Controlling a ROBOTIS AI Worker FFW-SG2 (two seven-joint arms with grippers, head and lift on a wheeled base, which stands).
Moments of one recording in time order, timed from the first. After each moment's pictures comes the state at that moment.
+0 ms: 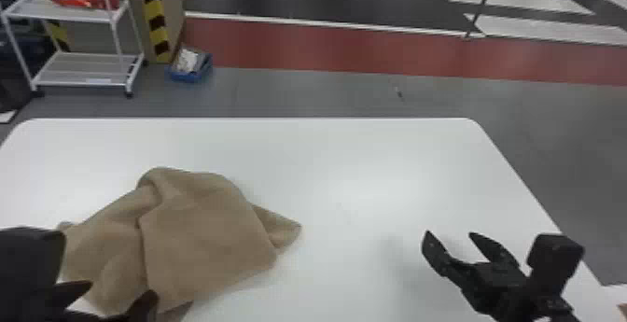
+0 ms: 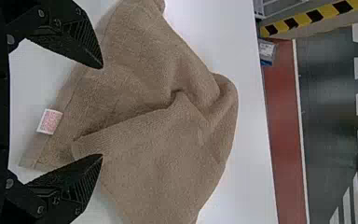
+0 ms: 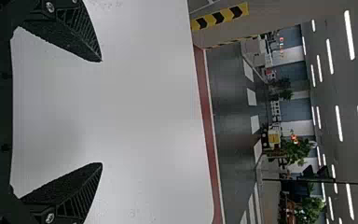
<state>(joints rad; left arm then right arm) 0.55 0.00 -0.11 -2.65 -0.44 1.28 -0.42 0.49 0.00 -0.35 -2.06 -0.16 0.40 0.33</state>
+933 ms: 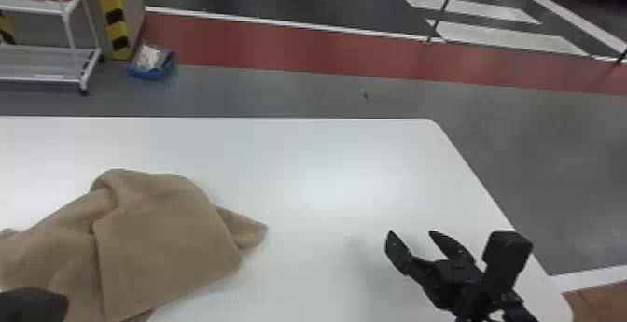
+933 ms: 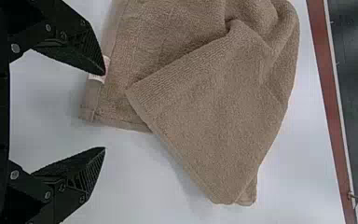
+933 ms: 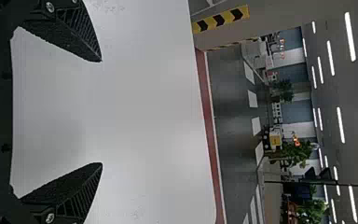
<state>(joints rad) 0.65 0.03 -0.19 -2.54 -0.56 1.18 -0.55 0.50 0.00 -0.35 -2.06 -0.17 0.40 0.35</state>
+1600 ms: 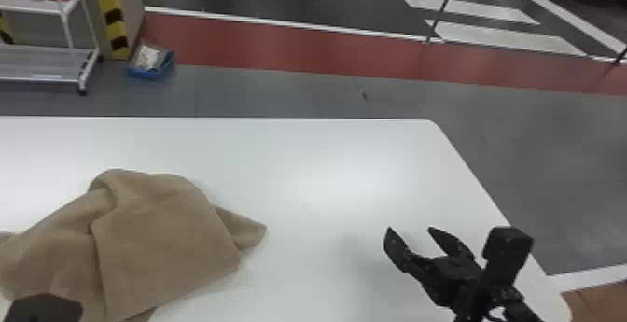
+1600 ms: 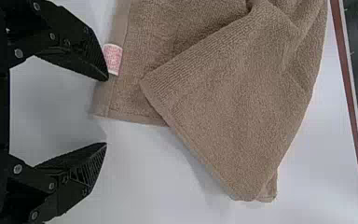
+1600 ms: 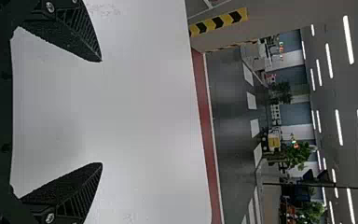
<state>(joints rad) 0.64 0.02 -0.20 -2.48 -0.57 1.15 -0.57 0.50 0.00 -0.35 -2.09 -0.16 0.43 0.35</state>
